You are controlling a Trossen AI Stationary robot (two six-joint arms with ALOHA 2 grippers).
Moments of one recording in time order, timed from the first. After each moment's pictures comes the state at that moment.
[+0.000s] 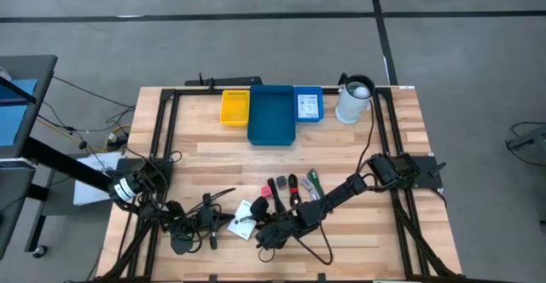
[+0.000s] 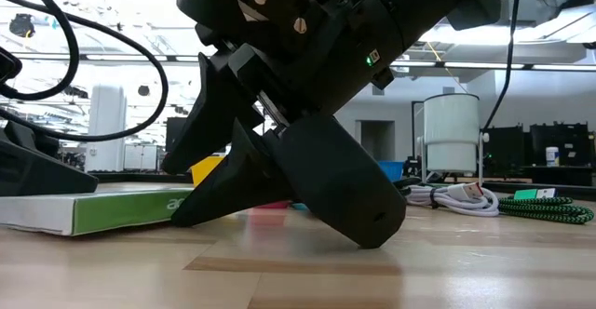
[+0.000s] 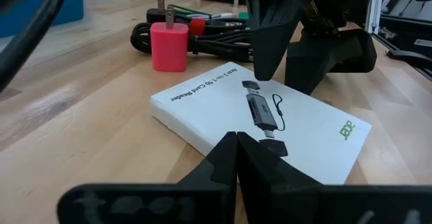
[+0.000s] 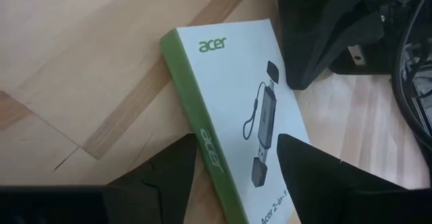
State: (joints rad) left arm -0.97 2.12 0.42 1.01 -1.11 -0.75; right arm 0.45 2.29 1.50 -0.01 0.45 -0.63
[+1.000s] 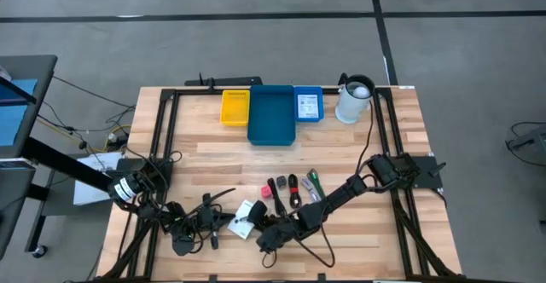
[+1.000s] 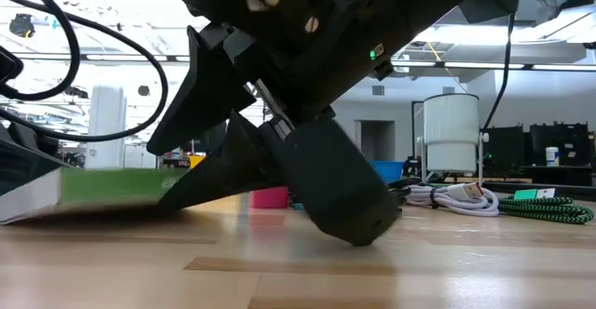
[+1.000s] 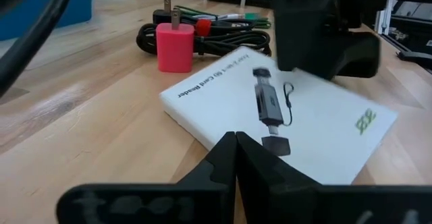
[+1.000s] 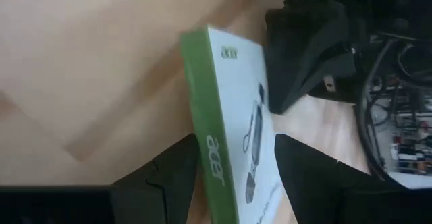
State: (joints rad) left arm -0.97 2.12 0.44 0.97 -1.12 -0.77; right arm 0.45 2.30 1.50 0.06 0.53 -0.83
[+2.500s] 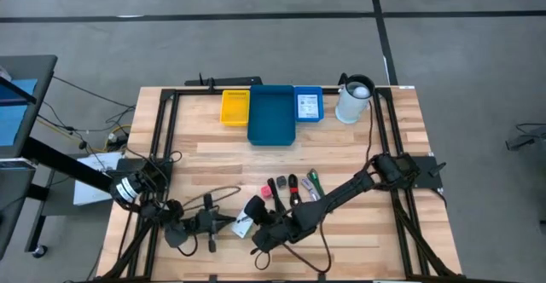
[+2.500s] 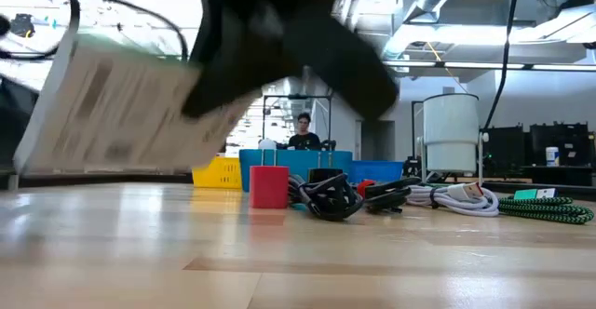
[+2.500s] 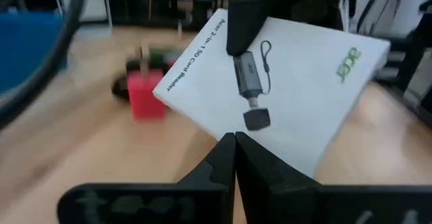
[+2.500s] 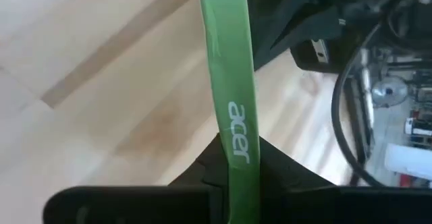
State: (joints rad) left arm -0.97 2.10 0.41 1.42 -1.11 -0.33; right arm 0.47 2.24 1.77 -0.46 0.57 -0.72
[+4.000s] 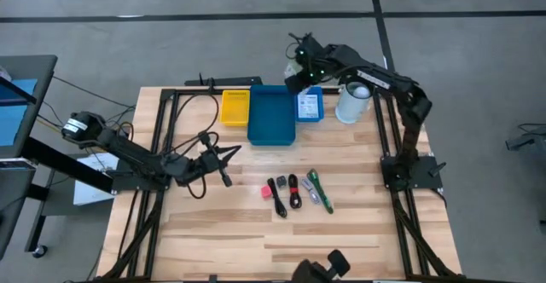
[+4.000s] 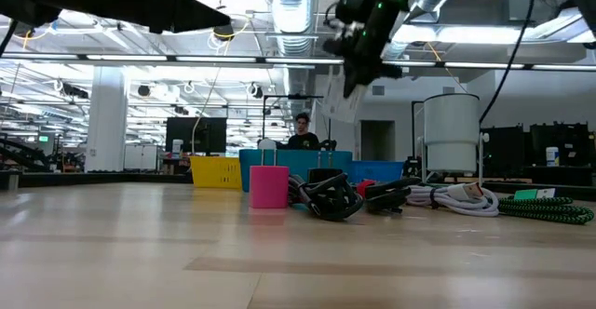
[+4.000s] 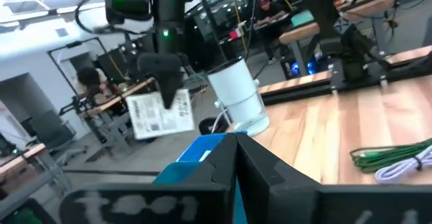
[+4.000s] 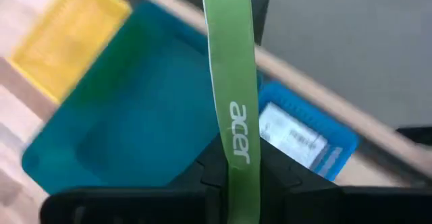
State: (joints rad) left arm -0.33 1.19 0.35 0.94 -0.83 0.46; right arm -0.62 1.88 1.80 -0.98 0.03 0.29
